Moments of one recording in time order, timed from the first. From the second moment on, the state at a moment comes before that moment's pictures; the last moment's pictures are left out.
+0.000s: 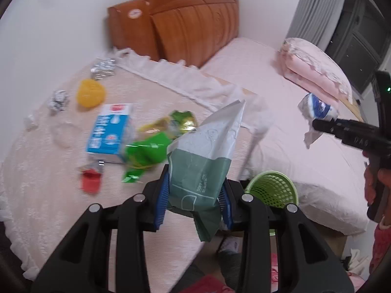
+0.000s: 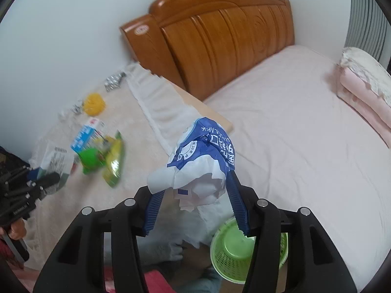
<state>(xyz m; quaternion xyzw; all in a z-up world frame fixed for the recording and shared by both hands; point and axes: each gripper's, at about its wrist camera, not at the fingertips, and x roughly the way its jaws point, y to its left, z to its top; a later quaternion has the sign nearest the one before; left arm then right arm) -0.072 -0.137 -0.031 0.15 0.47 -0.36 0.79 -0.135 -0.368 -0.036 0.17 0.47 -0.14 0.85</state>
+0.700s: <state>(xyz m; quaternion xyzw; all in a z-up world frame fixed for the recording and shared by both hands) -0.193 -0.304 -0.101 0.23 0.53 -0.45 0.68 -0.284 -0.458 -0.180 0.24 0.58 -0.25 0.74</state>
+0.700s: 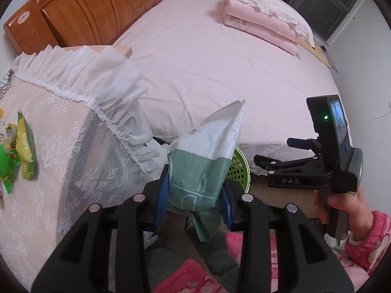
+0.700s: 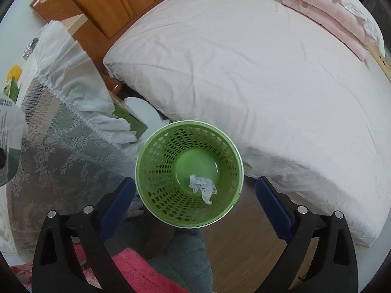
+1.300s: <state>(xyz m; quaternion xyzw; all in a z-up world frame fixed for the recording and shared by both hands) -0.221 -0.326 -0.099 0.20 0.54 -0.47 0.67 -0.331 -0.494 -0.156 0.25 0.55 -0.29 0.74</state>
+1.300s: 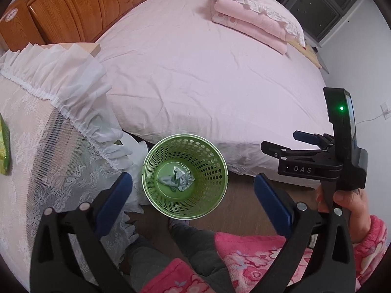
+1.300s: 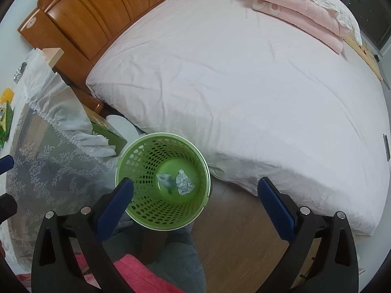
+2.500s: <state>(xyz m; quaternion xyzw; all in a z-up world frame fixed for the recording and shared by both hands) -0.032 -0.051 -0.012 0.08 0.45 -0.12 0.88 -0.096 -0.310 -0.001 0.09 0.45 -0.03 0.89</state>
